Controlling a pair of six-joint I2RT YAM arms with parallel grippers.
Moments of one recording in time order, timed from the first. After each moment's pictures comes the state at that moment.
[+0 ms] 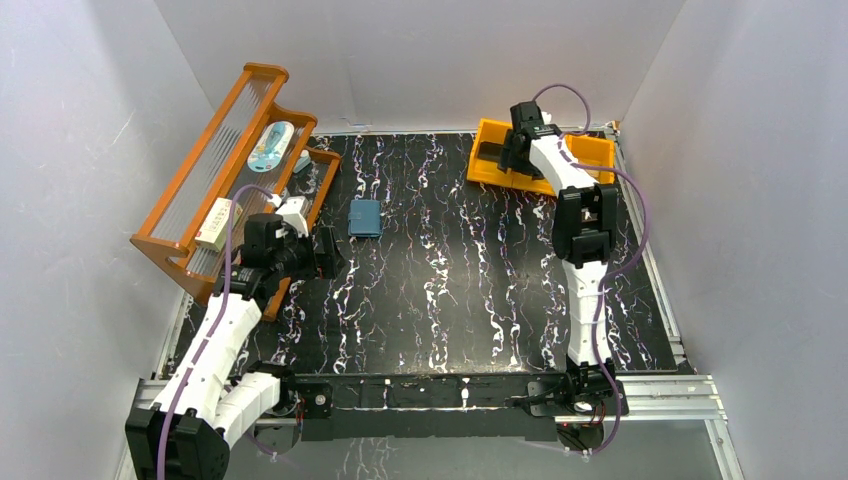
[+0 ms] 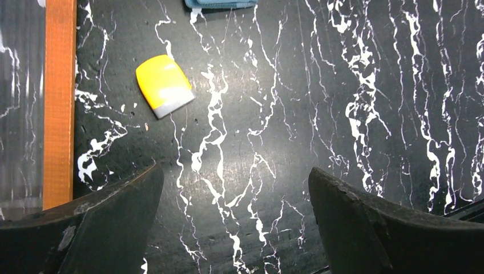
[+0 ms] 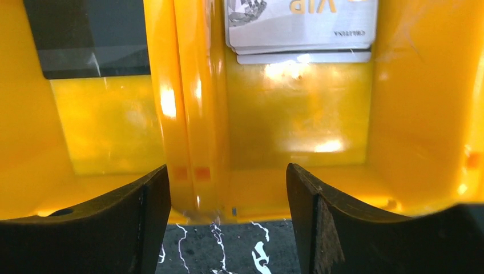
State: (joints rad) left arm -0.15 0.92 0.73 -0.56 0.25 -0.21; right arm 0.20 2.39 2.13 -0.73 0.25 0.40
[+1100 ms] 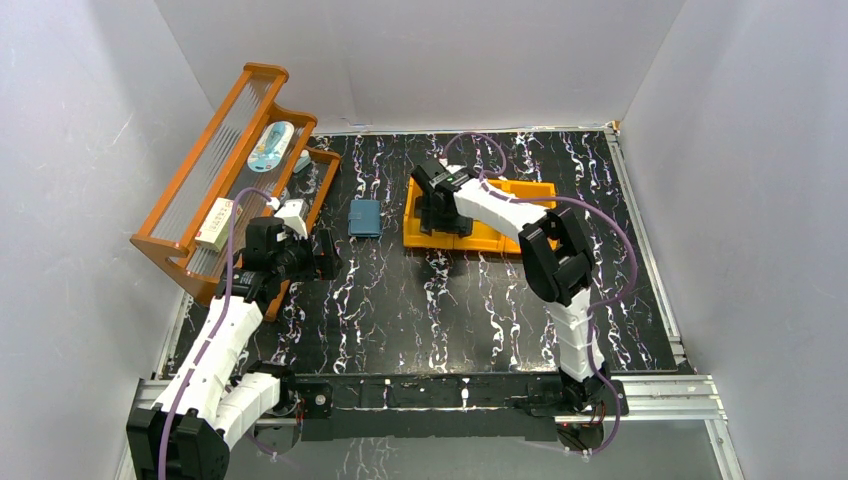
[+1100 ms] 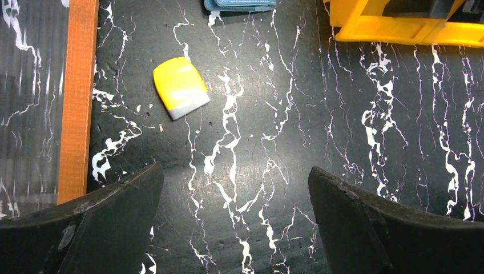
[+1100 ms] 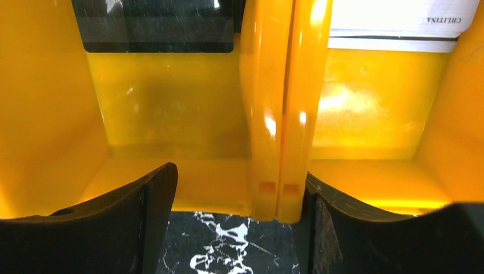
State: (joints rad) left arm -0.15 0.91 0.70 -0.52 0.20 -0.21; right arm 0.69 2.13 1.73 -0.82 0.28 0.69
